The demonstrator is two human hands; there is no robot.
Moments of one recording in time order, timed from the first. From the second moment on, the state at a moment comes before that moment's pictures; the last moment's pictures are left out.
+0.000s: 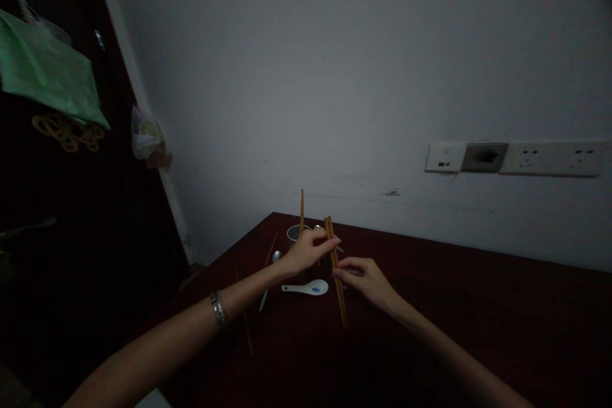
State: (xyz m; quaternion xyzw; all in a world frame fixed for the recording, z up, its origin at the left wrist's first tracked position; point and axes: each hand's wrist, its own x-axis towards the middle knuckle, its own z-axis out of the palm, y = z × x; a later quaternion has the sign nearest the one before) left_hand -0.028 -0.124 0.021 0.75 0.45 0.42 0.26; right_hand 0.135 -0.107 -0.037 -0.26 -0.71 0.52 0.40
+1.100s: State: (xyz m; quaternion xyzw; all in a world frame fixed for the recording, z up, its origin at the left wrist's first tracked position) left_hand -0.044 -0.130 0.001 0.59 0.49 0.44 0.47; right_hand 0.140 -0.110 -0.054 -0.35 -0.58 0.66 0.33
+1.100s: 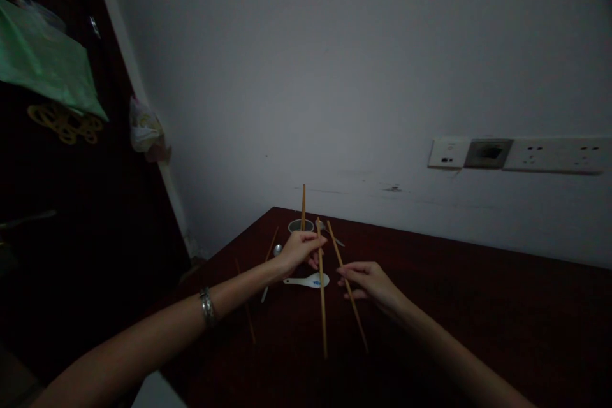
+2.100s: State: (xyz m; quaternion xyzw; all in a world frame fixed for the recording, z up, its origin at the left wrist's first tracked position) left_hand -0.011 -0.181 -0.037 0.90 0.43 -0.06 0.07; right_hand 0.124 -0.016 -0.091 -0.49 -0.83 0.17 0.21
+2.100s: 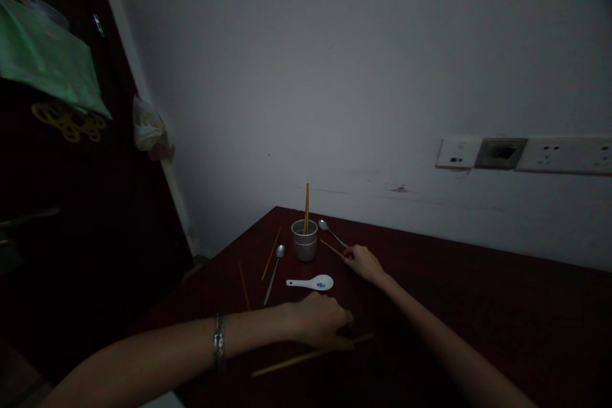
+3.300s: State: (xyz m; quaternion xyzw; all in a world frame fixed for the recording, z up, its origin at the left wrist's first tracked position) left_hand -0.136 0.014 -0.016 0.59 0.56 0.44 0.36; right_hand 0.102 -0.037 -0.063 -0.35 -0.84 0.23 0.35
